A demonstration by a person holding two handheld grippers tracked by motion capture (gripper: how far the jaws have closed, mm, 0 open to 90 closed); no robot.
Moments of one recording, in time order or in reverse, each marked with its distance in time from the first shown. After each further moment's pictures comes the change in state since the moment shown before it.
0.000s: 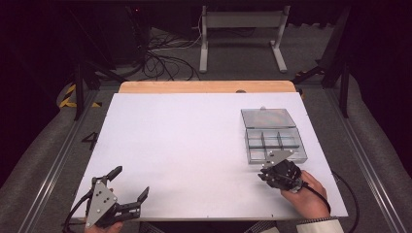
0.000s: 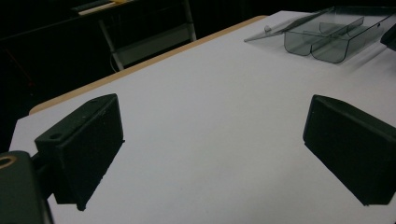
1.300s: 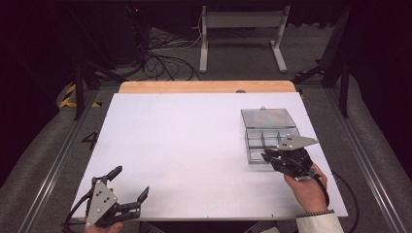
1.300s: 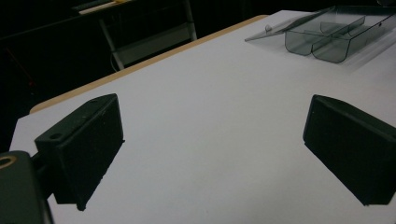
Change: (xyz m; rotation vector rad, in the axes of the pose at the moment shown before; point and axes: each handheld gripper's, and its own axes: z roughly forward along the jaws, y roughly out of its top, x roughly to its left) left arm 0.000 0.000 0.000 0.005 0.002 -0.002; right arm -0.023 0.013 -0.034 -0.264 -0.073 0.158
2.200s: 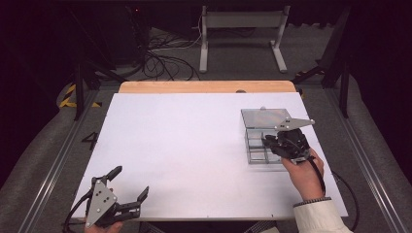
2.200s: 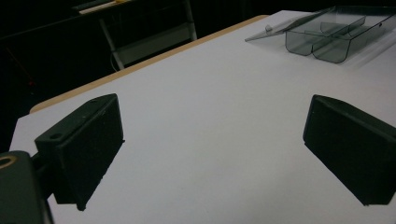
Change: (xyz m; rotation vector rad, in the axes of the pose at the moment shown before) left arm 0.000 0.000 0.000 0.000 0.000 -0.001; right arm -0.026 0.028 0.014 0.031 -0.060 0.072
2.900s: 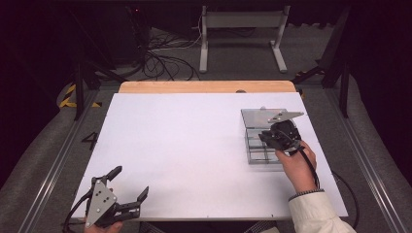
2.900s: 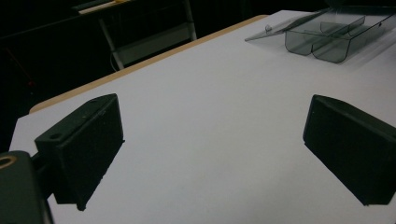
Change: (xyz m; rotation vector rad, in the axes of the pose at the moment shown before) left arm 0.000 0.000 0.000 0.000 -0.001 0.001; right arm -0.013 0.010 0.031 0.069 -0.023 0.042
